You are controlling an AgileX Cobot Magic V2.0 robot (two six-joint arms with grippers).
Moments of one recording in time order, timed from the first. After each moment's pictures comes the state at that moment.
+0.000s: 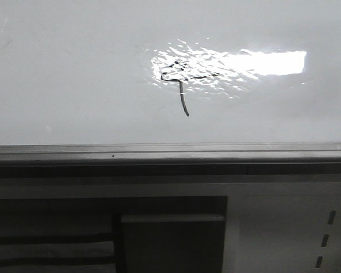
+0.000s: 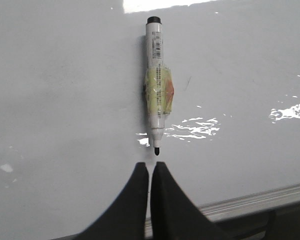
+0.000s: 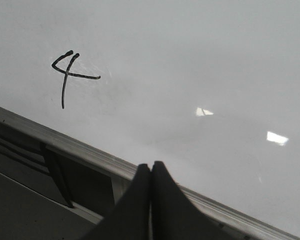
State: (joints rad) left arm -0.20 0.46 -0.42 -0.03 0.33 0.04; right arm 0.45 0.53 -0.59 -0.14 0.55 0.06
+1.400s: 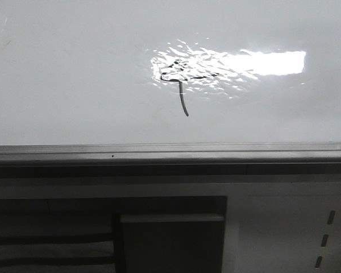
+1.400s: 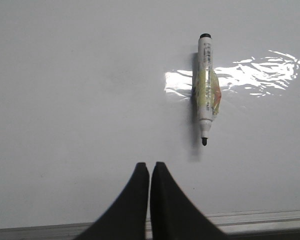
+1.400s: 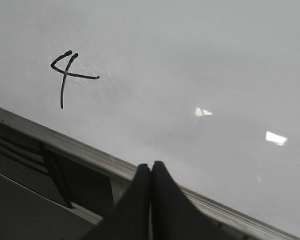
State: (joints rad) left arm -0.06 0.00 0.00 -0.04 0.04 0.04; right arm 0.44 0.53 -0.59 -0.14 0.55 0.06
